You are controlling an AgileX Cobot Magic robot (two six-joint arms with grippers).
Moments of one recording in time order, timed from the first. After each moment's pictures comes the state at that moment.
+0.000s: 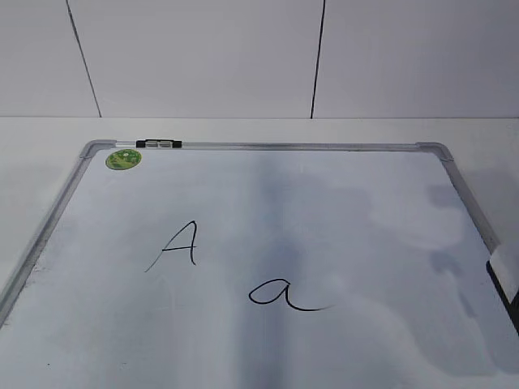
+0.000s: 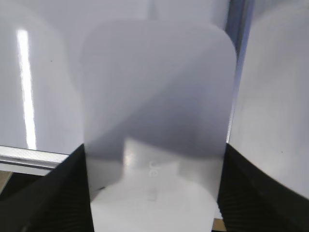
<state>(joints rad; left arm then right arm) -0.03 0.95 -0.76 -0.28 0.99 0.09 0.14 1.23 -0.81 0.11 1.12 0.00</state>
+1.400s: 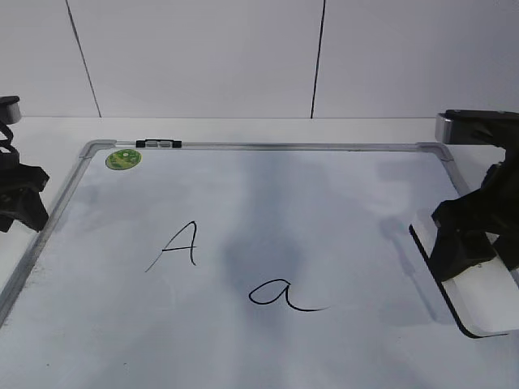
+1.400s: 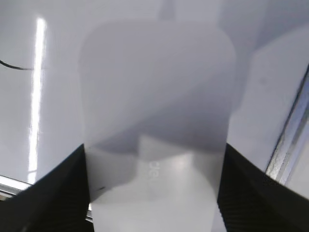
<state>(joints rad) -0.03 1.76 -1.11 -0.25 0.82 0.20 0.24 1.47 -1.00 0.17 1.06 -0.05</state>
